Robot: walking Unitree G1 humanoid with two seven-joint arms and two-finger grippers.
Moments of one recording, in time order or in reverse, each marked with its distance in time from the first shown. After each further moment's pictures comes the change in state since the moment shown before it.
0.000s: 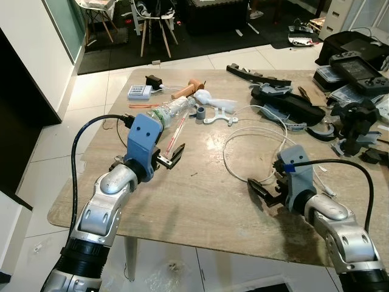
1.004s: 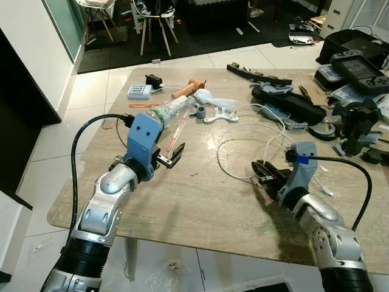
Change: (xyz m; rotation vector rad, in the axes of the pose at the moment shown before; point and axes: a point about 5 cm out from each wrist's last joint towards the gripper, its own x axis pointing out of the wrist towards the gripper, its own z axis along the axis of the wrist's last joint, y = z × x) left arm 0.001 0.000 0.001 0.002 -0.005 0.002; right arm 0.010 0.005 0.009 0.320 -0.195 -0.029
